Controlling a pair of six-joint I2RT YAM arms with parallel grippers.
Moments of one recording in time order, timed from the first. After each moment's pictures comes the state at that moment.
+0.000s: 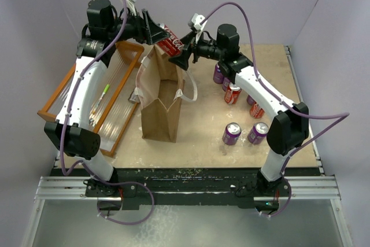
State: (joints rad) left arm -0.19 1.67 1.97 -0.44 0.77 -0.33; right arm 0.49 1.78 1.67 0.06 -0.69 -0.05
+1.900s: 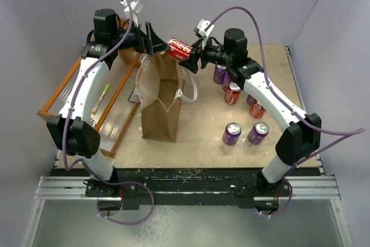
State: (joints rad) left arm -0.16 1.69 1.81 -0.43 0.82 -0.30; right arm 0.48 1.64 1.56 -0.08 -0.60 -0.15
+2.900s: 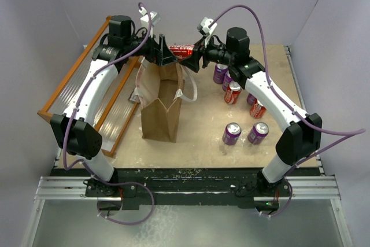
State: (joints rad) left arm -0.27 1.69 1.78 -0.52 0.77 -0.11; right arm 0.46 1.63 1.56 -0.06 -0.64 -0.07
